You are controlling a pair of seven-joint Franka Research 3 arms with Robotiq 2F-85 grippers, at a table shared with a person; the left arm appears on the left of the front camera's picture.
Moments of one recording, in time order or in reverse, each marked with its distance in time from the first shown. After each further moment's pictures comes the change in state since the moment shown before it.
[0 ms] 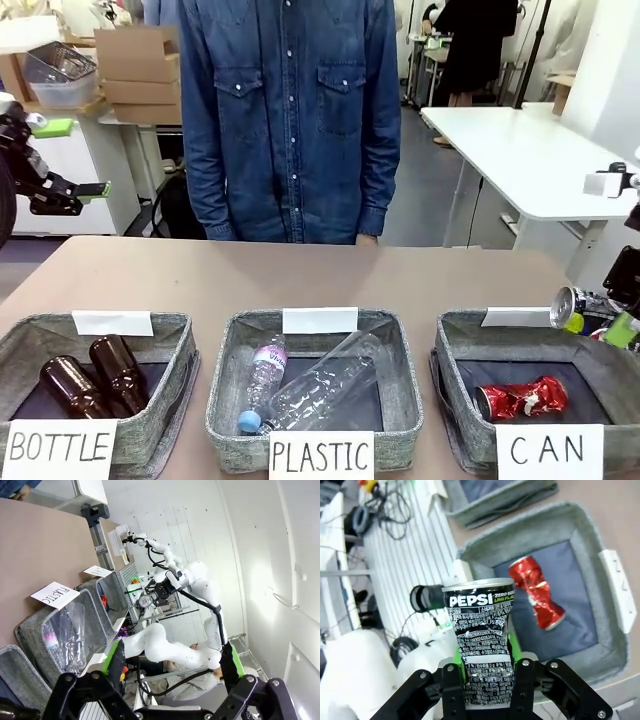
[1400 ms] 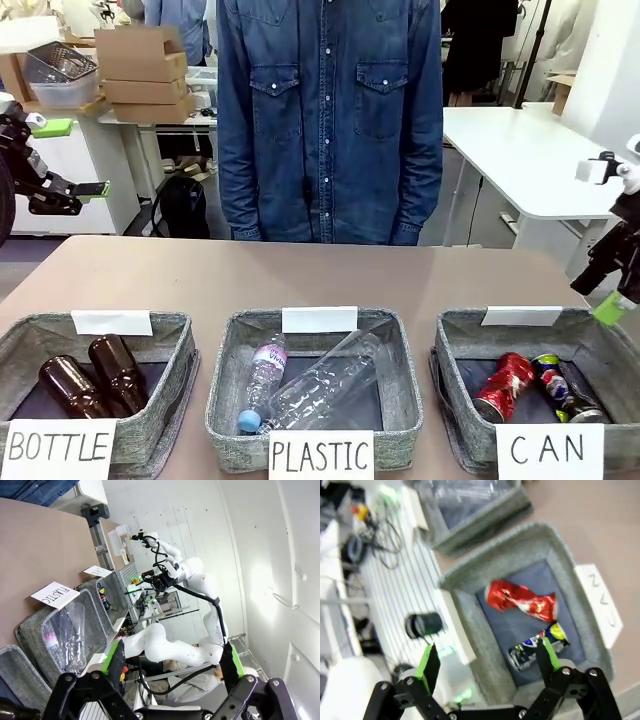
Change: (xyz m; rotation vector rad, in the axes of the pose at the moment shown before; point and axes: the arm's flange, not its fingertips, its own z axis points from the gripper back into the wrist) left arm 0.000 0.000 0.000 0.000 0.000 0.000; right arm 0.007 -0.032 0.002 0.009 -0.140 -0.090
